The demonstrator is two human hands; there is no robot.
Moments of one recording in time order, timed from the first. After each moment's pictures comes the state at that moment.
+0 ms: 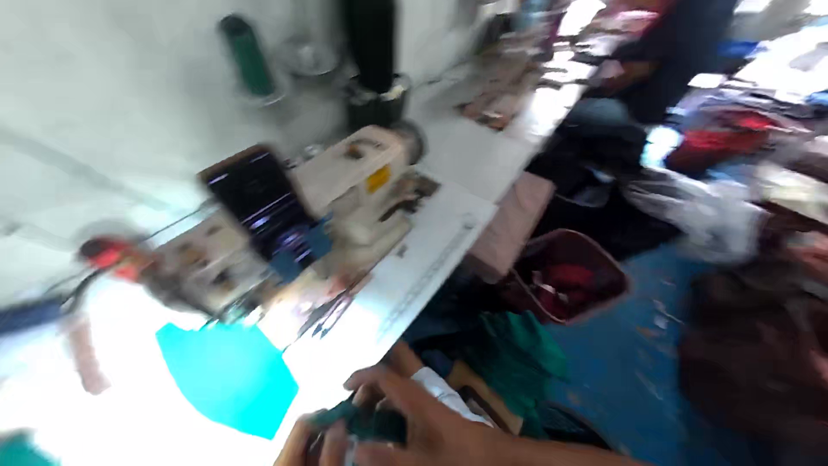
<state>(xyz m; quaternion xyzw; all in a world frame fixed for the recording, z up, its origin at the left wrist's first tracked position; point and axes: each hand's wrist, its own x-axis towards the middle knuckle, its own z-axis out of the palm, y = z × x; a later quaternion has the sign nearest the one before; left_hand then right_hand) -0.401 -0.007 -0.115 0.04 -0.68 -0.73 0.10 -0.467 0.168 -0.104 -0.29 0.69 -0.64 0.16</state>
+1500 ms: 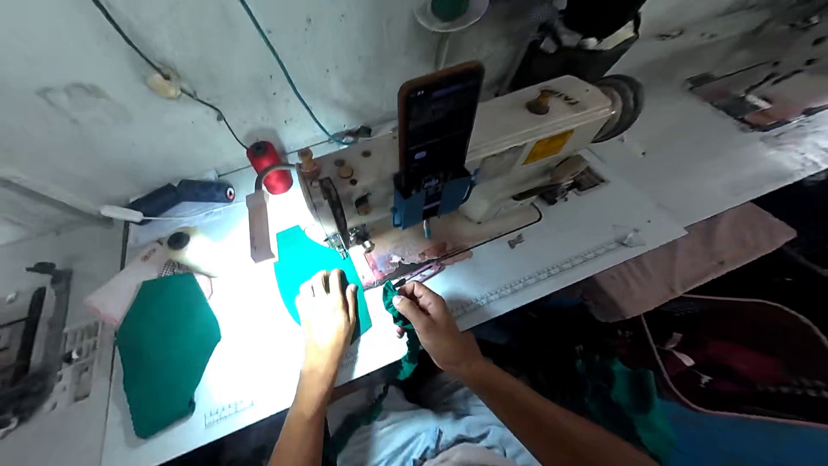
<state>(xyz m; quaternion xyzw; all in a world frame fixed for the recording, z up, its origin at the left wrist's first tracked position) -0.486 -0.094 -0.188 0.14 -0.97 -0.11 0.18 -0.535 0.095 -0.151 -0.10 0.63 -0.72 0.25</state>
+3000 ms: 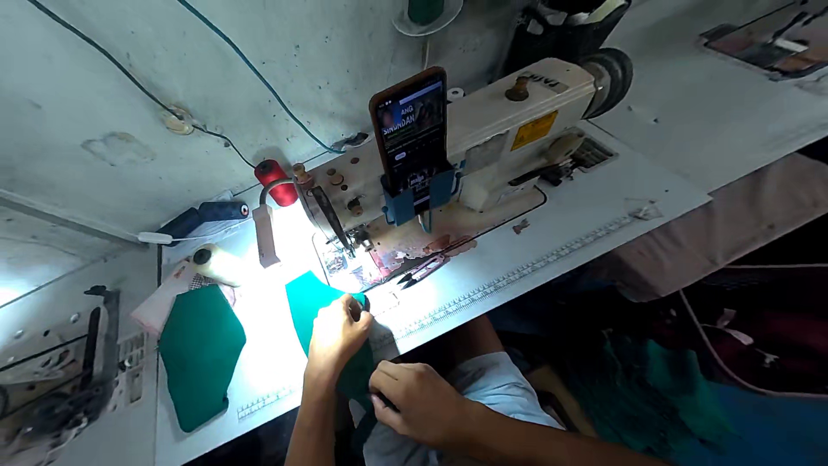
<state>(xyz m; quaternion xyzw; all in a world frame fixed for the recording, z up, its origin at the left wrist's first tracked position) -0.474 -0.089 -0.120 0.24 -0.91 -0.28 -0.17 -0.445 0.096 -0.165 -0.50 0.77 -0.40 0.07</state>
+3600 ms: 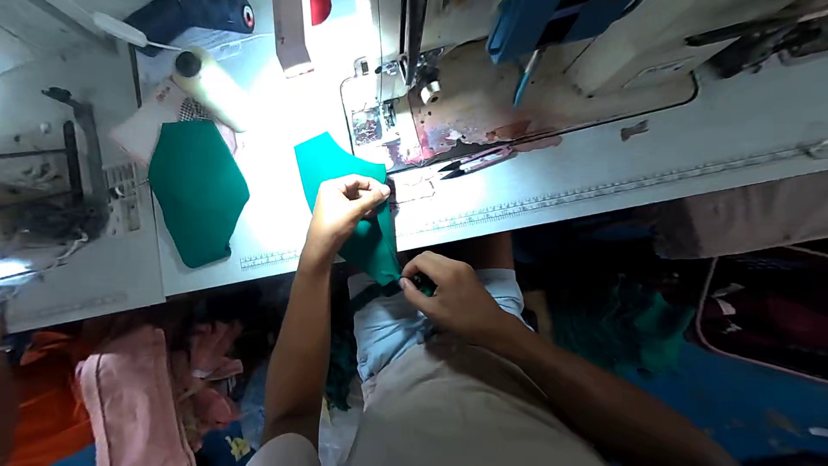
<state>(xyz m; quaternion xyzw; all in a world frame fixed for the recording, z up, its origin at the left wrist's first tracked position) -0.443 -0.111 -0.158 0.21 -0.73 -0.65 0.04 -0.445 0.123 -0.171 -0.39 0.80 -0.42 0.18</state>
